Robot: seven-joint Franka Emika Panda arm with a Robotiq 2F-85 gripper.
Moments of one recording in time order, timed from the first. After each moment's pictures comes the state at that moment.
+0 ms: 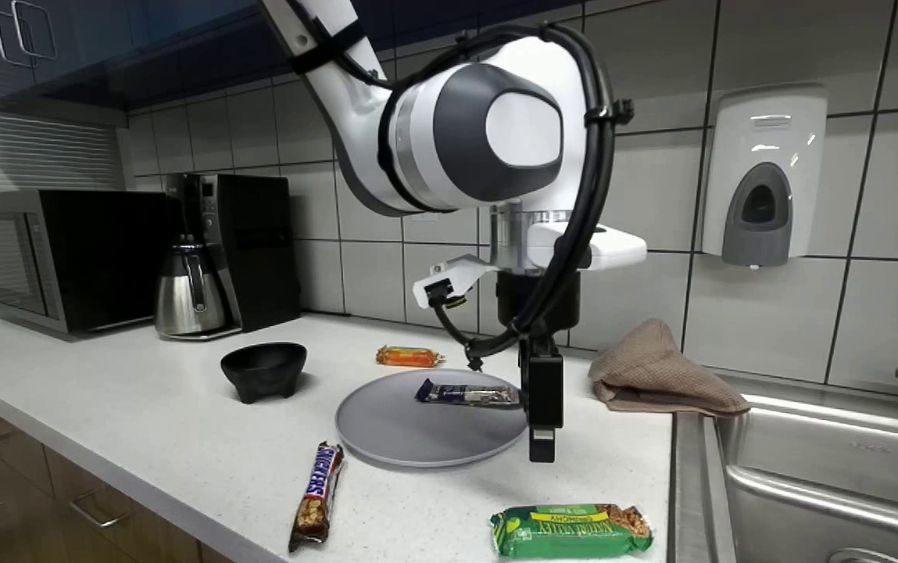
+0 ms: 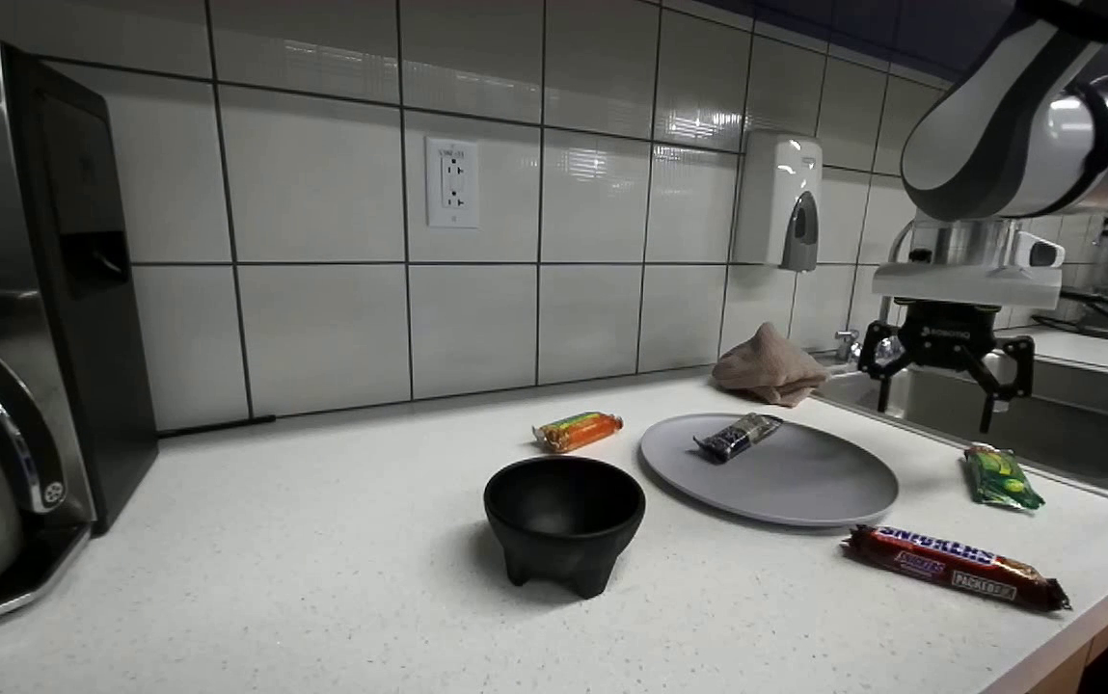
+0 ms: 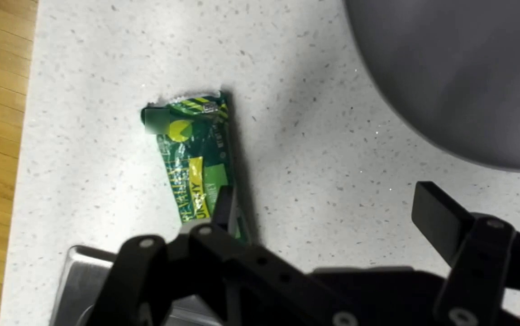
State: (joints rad) arm -0.10 0.15 -0.26 -2.37 0.01 2.53 0.74
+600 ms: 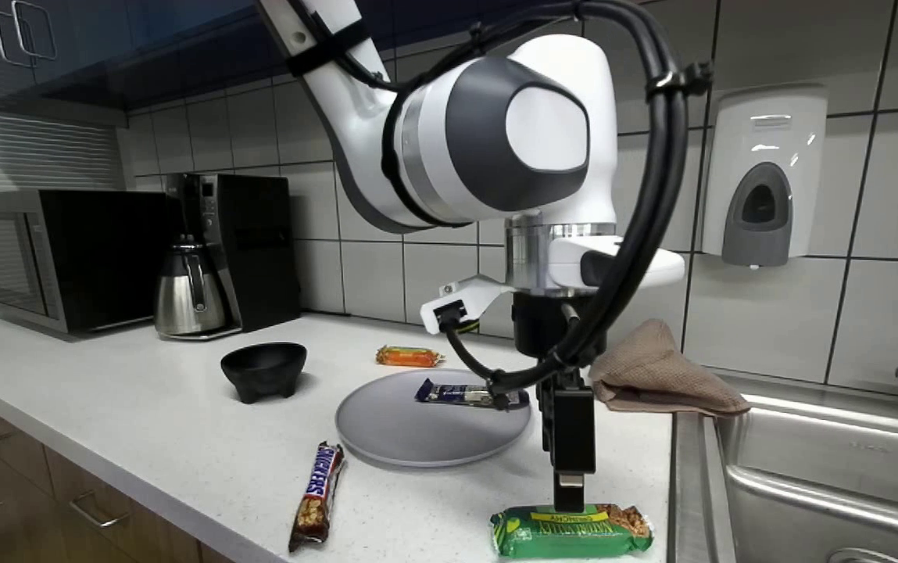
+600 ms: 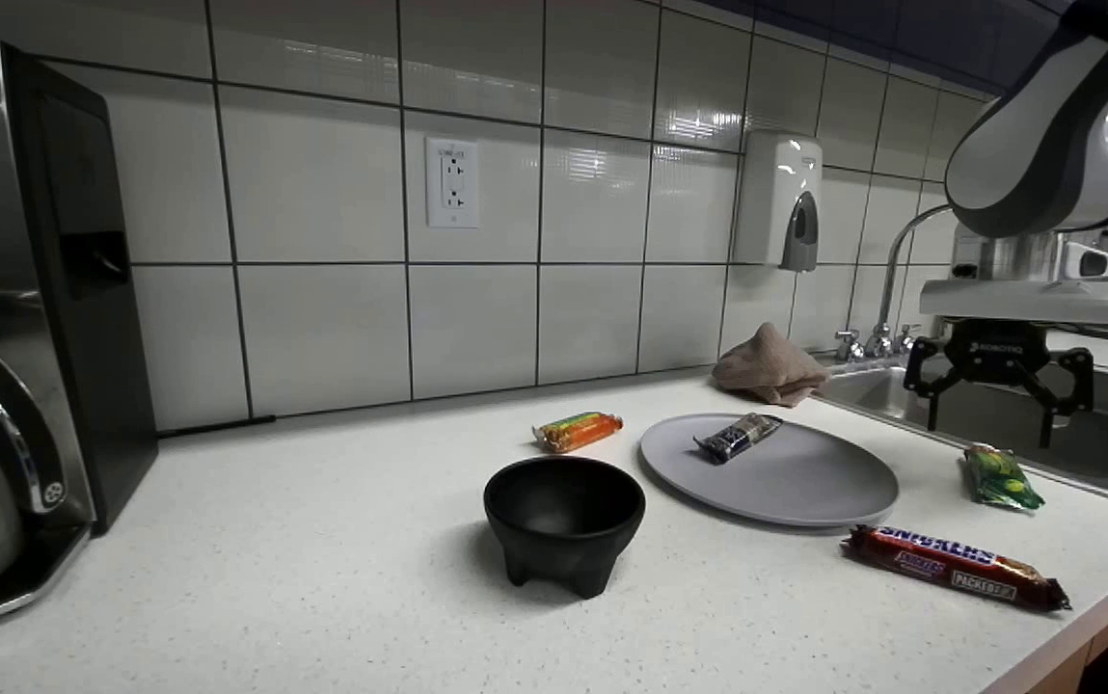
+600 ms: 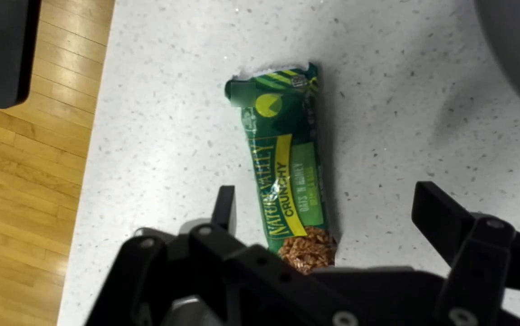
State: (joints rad) arm -0.13 0.14 -0.31 -2.42 -0.09 2.54 0.74
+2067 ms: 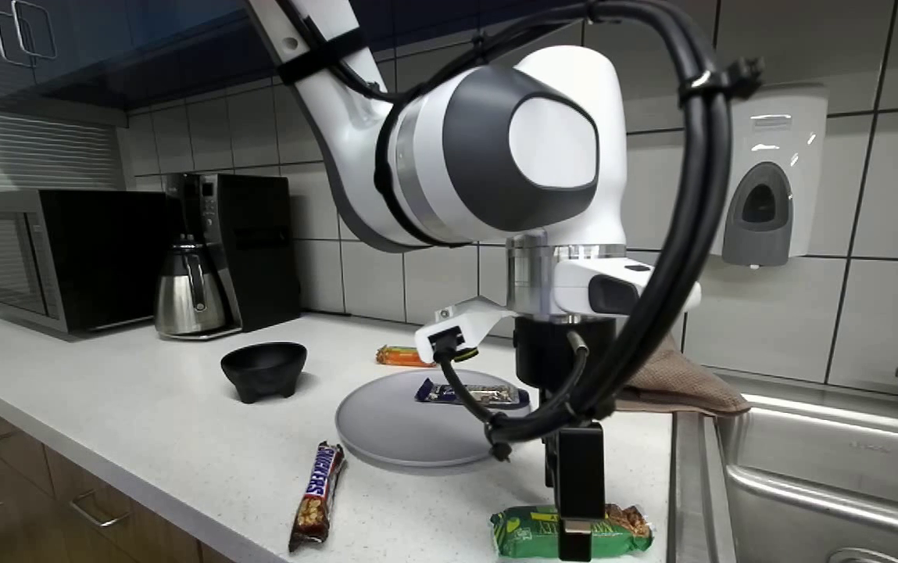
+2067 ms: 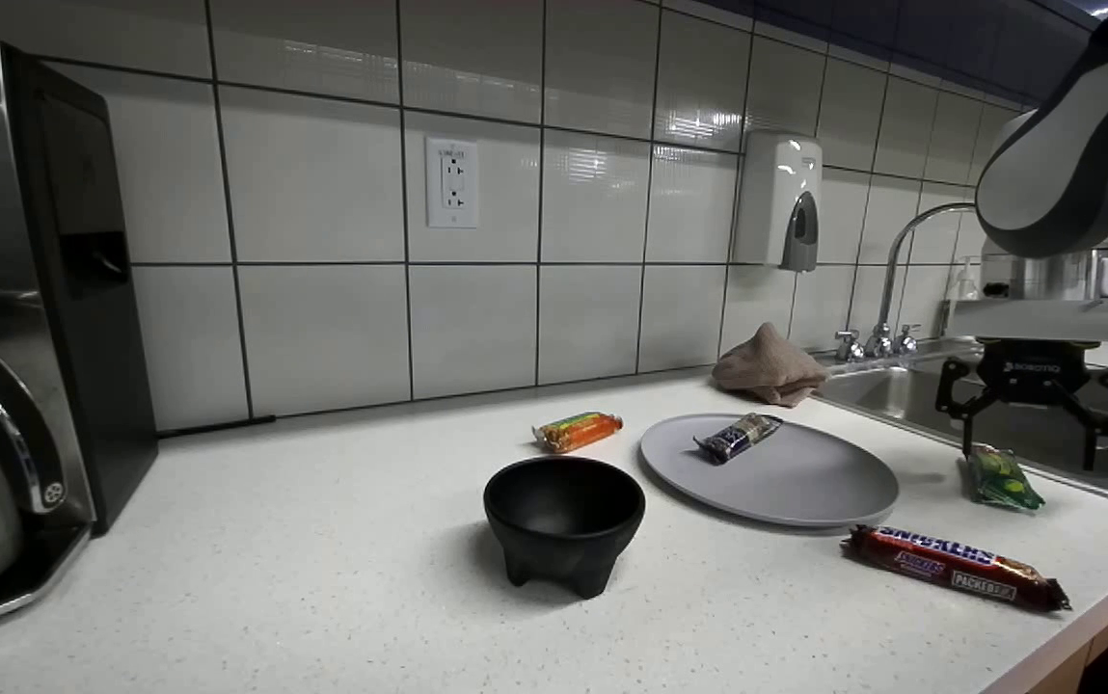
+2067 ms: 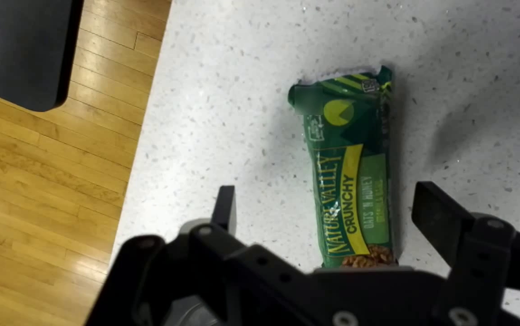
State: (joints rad) arm -0.15 0.14 -0.33 -2.47 -0.13 2.55 0.74
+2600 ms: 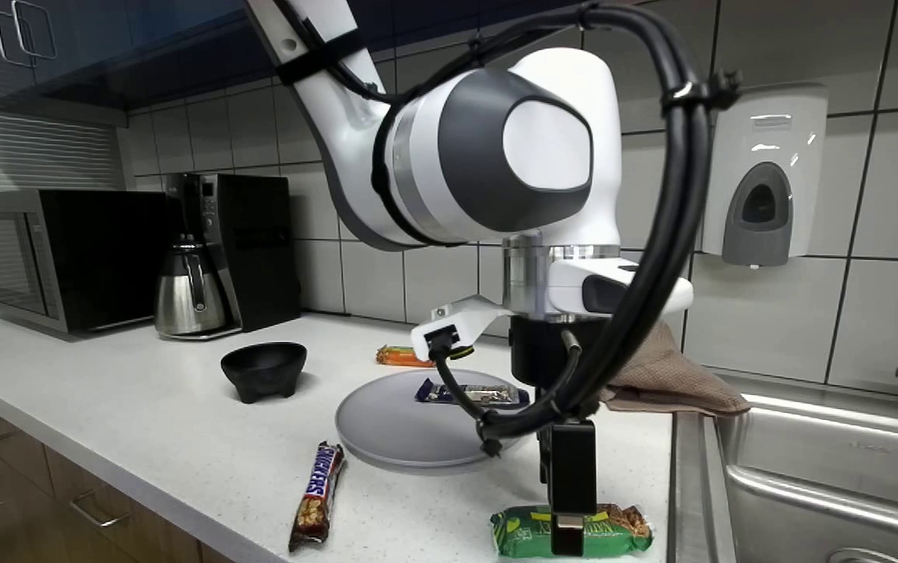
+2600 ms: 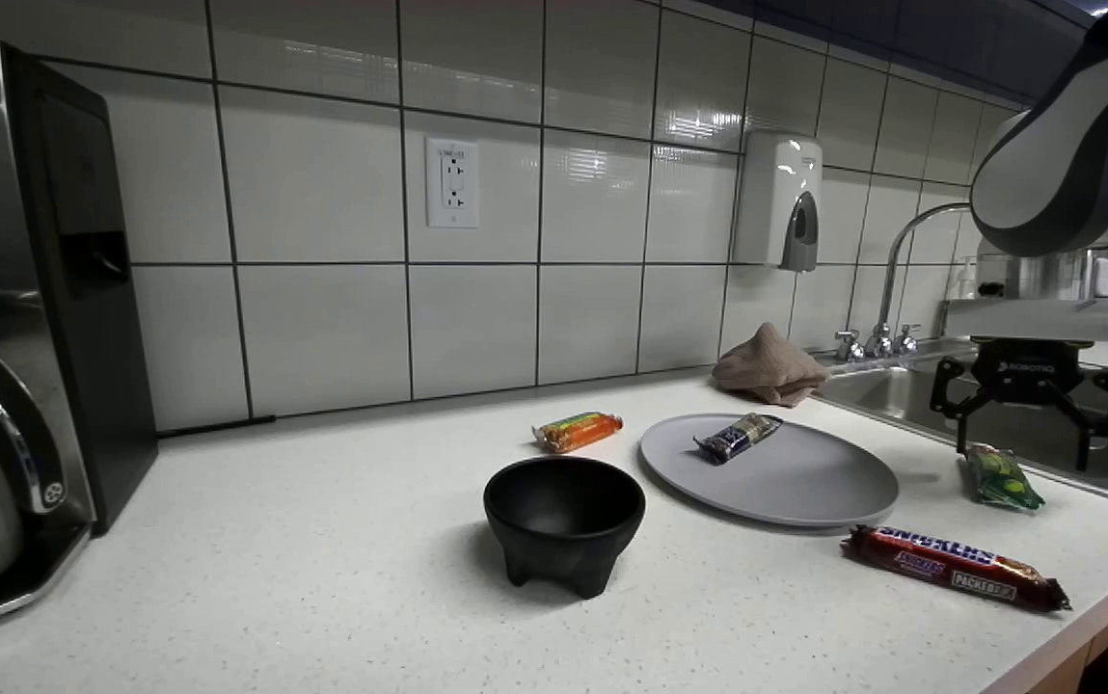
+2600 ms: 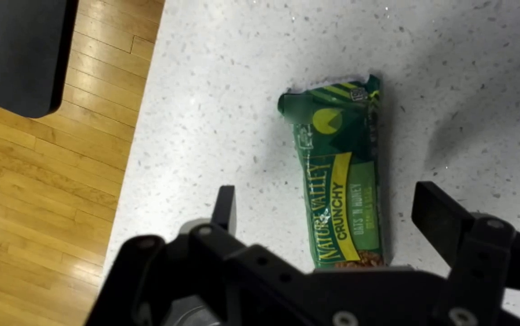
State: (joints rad) arm -0.15 0.14 -0.32 -2.47 -0.12 2.55 0.74
